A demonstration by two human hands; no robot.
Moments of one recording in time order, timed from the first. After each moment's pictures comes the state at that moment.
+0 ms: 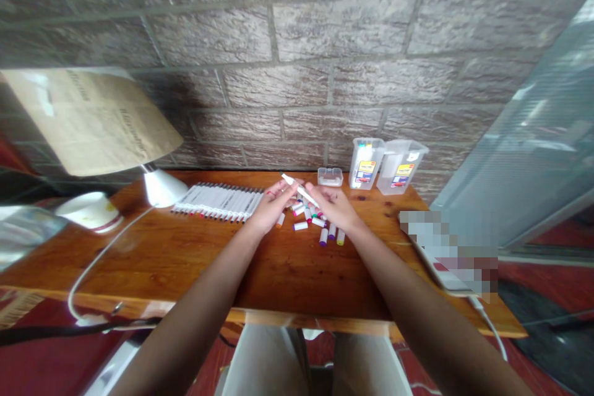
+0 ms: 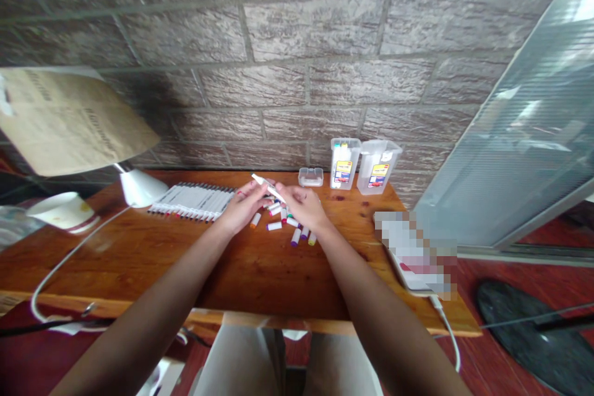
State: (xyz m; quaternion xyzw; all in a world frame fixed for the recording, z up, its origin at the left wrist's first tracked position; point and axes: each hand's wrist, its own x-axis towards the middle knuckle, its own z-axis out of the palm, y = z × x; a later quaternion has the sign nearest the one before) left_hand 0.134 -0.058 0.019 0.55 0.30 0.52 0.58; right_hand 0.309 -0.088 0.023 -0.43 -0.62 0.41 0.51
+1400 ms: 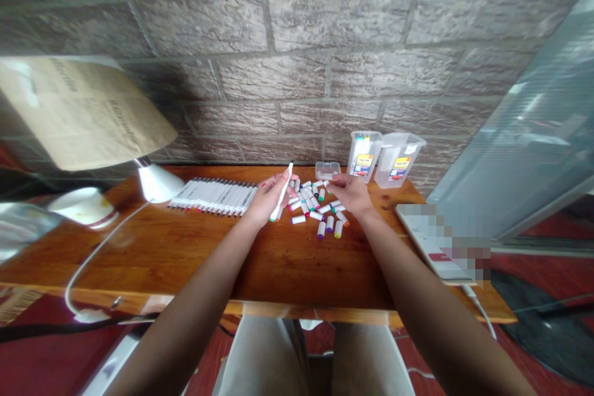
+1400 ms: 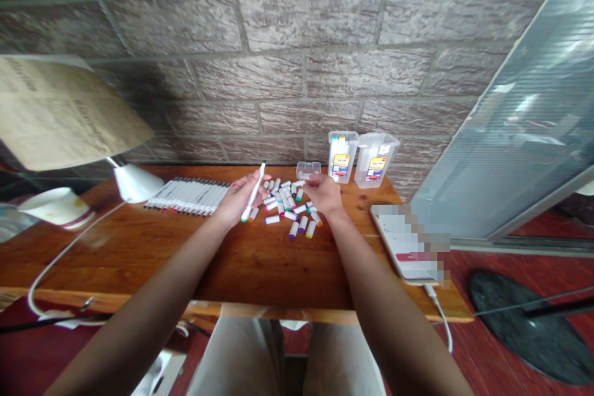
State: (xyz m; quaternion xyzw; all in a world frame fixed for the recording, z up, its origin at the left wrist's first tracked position) left_hand 0.135 -0.061 0.026 0.55 0.35 0.51 0.56; right_hand 0.358 -0.057 0.003 -0.64 -0.54 0.25 0.48
